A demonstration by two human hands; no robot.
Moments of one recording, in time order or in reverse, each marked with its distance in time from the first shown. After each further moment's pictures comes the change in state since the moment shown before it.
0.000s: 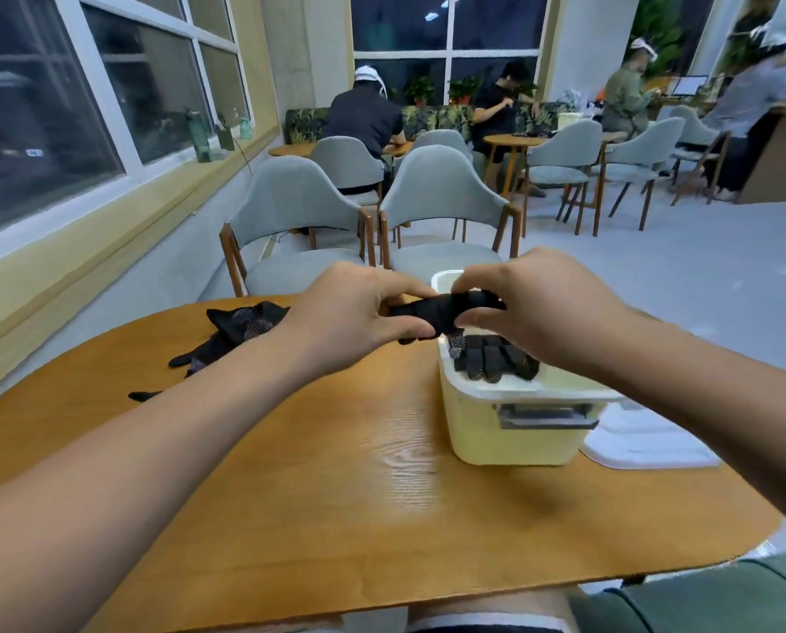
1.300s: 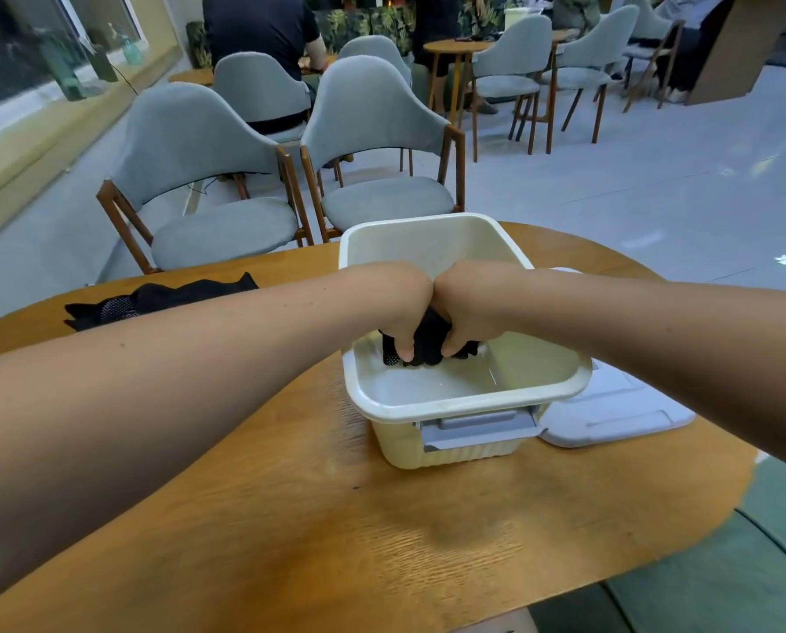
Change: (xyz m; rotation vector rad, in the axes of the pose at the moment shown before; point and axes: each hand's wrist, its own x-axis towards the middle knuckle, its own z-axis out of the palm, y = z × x) left_hand 0.157 0.010 0.175 0.548 -0.949 -0.055; right_hand 0.042 0.107 0.122 -0.094 -0.755 0.077
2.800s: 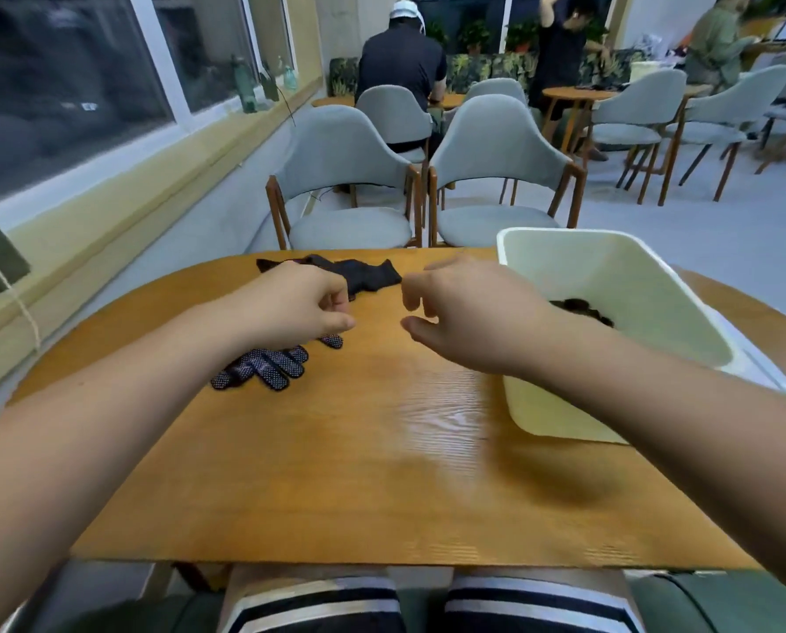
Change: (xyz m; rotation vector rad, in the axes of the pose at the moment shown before) left_hand -0.264 -0.138 0.118 -0.473 0.435 -0.368; right_hand -0.061 -0.196 -0.048 0.115 0.649 -0.295
